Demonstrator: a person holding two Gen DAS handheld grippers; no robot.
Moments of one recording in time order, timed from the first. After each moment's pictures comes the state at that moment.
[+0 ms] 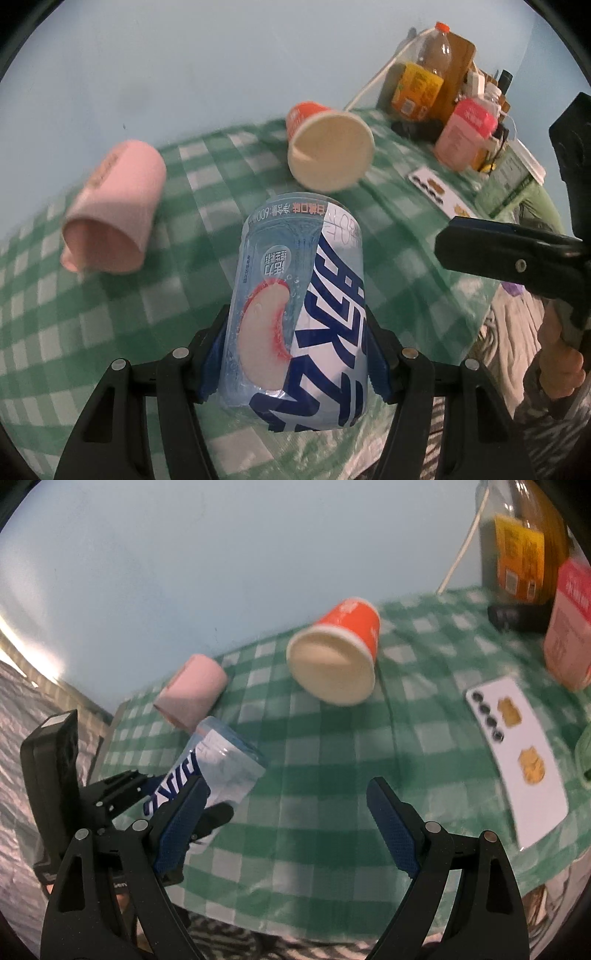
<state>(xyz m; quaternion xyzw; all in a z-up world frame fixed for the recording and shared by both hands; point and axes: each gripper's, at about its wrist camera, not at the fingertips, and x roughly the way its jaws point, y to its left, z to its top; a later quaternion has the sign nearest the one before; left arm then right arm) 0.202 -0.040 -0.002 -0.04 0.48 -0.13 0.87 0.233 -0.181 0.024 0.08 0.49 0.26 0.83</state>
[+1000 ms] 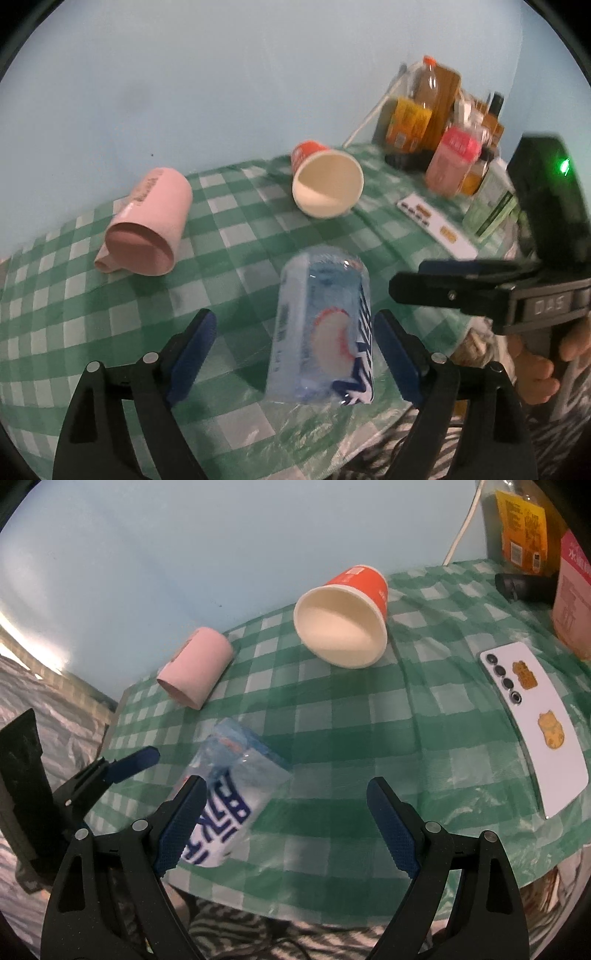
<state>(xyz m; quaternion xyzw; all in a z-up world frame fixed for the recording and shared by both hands) 0.162 -0.021 0.026 -0.05 0.41 -0.11 0.90 0.222 -0.174 0.017 0.09 0.51 0.27 0.82</state>
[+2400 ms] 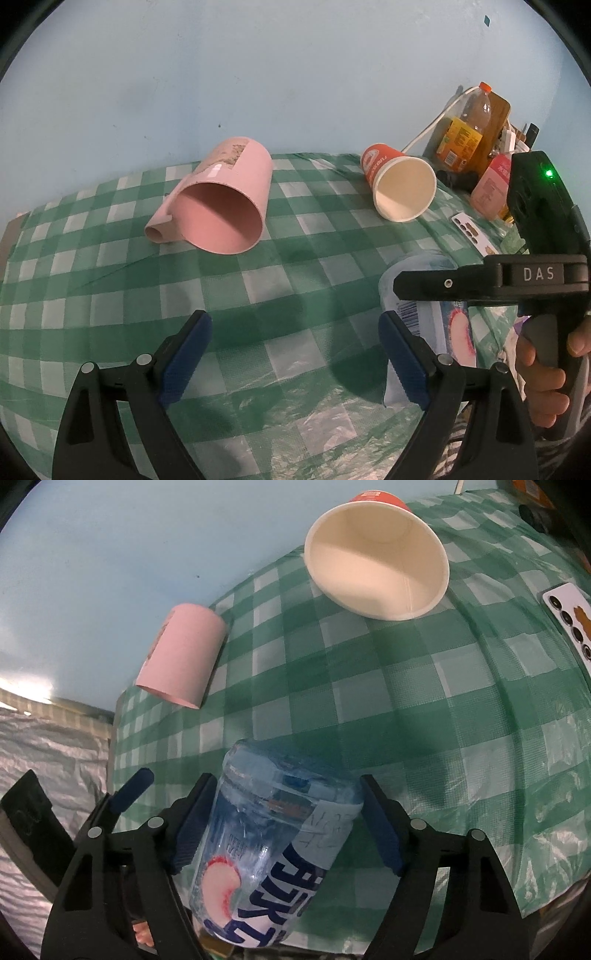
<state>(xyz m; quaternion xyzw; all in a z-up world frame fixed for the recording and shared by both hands) 0.169 0.039 -0.002 -0.08 0.42 -0.05 0.90 0.259 -0.126 -0.022 0.15 0.58 0.24 0.76</state>
